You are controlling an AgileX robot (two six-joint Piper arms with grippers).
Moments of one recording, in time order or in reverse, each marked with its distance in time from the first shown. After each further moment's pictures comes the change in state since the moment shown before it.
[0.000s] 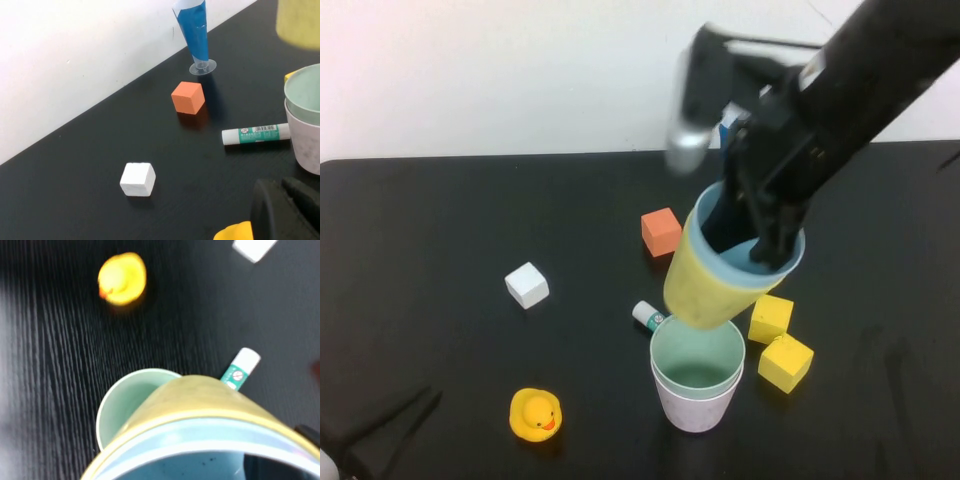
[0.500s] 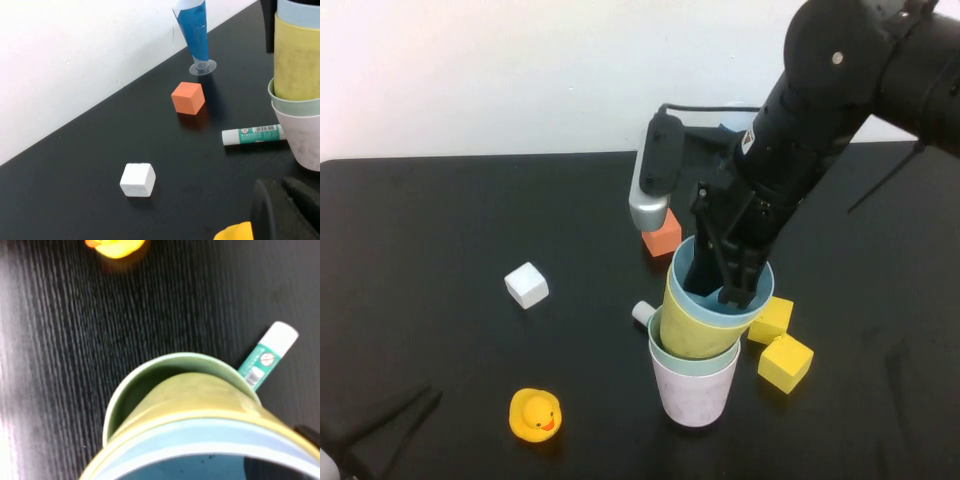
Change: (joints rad) right arm 0.044 0.129 0.000 -0.072 -0.018 0.026; left arm 0.000 0.000 0.000 0.002 -0.002 0.000
